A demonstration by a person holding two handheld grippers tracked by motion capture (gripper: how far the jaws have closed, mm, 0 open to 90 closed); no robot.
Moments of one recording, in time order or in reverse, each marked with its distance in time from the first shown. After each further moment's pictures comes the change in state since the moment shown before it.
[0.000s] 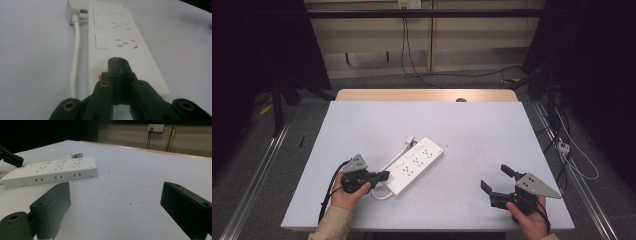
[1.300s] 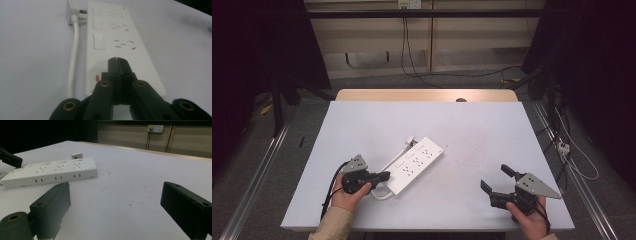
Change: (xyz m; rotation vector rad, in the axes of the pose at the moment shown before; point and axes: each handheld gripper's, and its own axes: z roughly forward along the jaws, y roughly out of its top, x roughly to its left) left arm -0.002 0.001 -0.002 -0.005 0.020 -0.021; right arm 0.001 0.001 0.000 -0.006 -0.003 0.005
